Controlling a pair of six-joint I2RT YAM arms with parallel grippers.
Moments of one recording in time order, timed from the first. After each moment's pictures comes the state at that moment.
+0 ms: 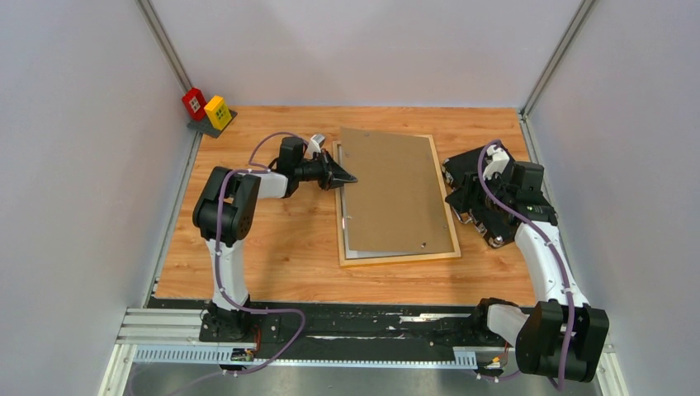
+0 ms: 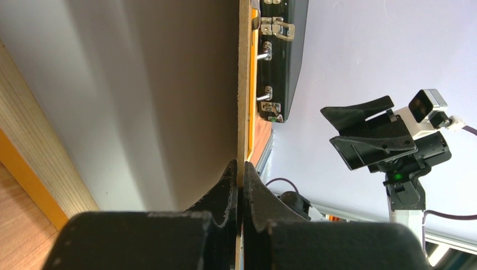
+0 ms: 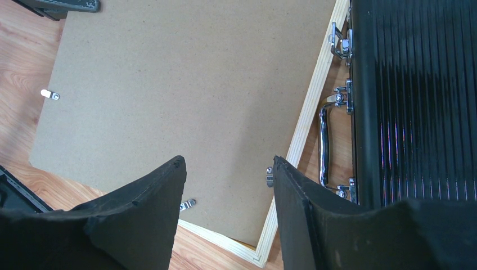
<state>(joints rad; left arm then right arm) -0.31 2.04 1.12 0.44 0.89 -1.09 -0.13 1.10 0.78 -0.36 -0.64 -0.05</state>
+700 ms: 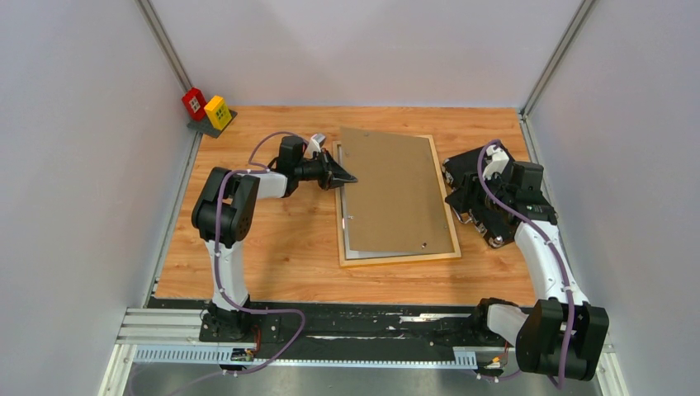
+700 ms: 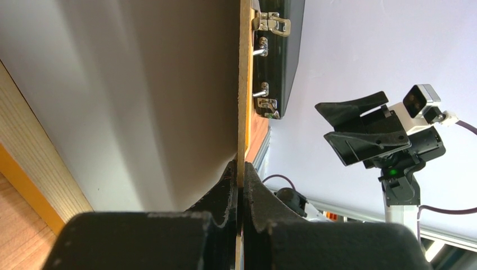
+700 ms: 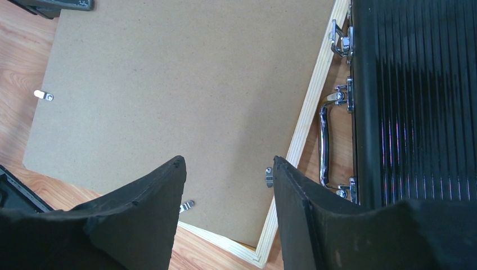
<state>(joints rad) -0.31 2.02 1.12 0.43 0.91 -1.10 -0.13 1.11 0.78 -0.36 -0.64 -0.05</state>
